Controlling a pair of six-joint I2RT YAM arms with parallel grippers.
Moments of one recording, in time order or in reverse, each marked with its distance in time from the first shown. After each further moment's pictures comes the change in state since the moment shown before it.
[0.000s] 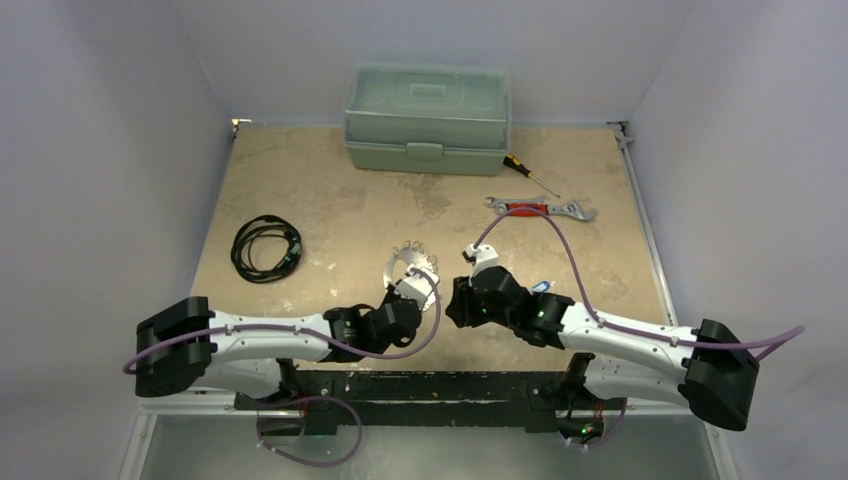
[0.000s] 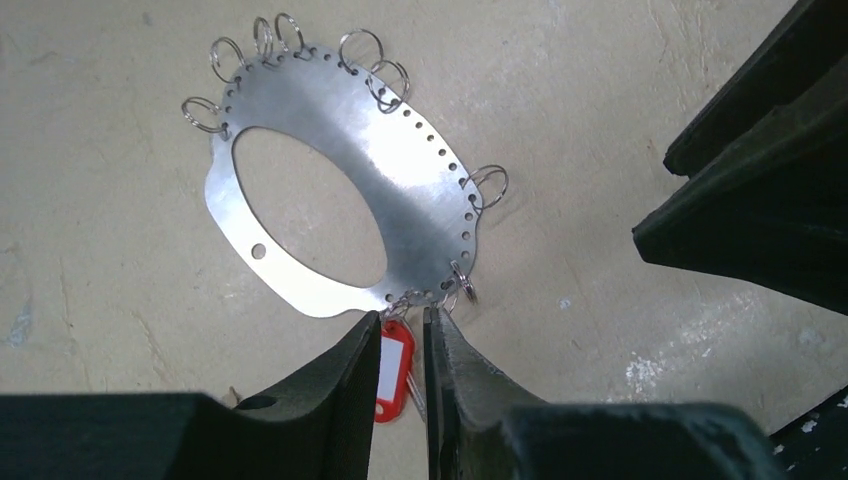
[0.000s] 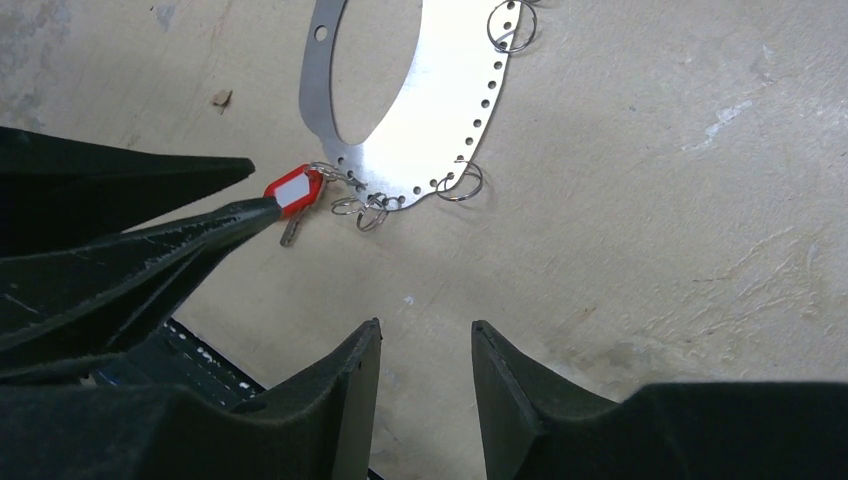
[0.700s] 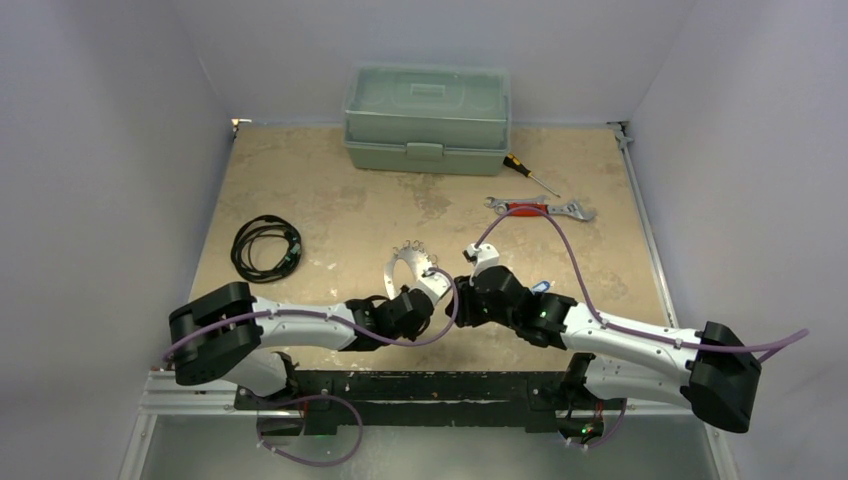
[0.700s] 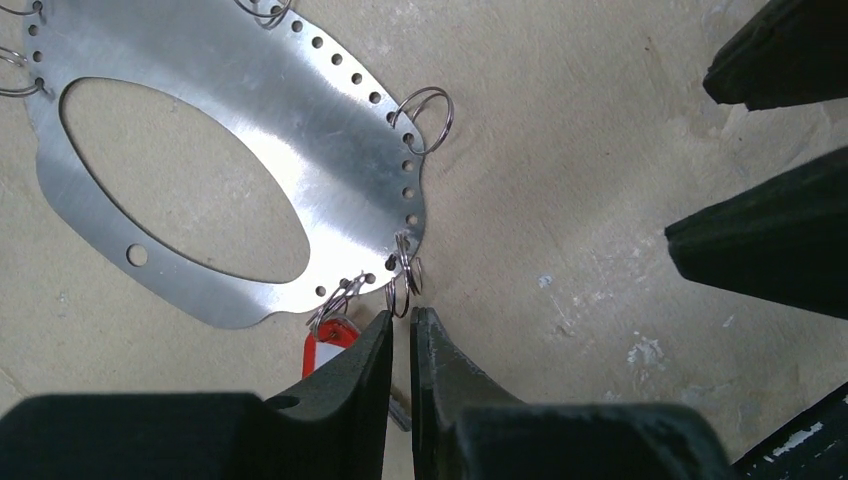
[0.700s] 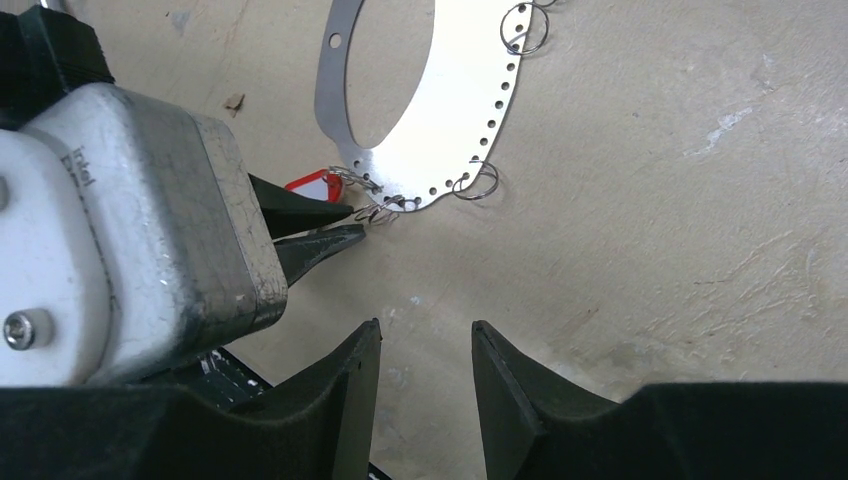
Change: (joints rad) left arm 0.095 0.204 0.040 0.024 0.247 0.040; right arm 0.000 -0.005 0.010 0.001 -0.006 -0.006
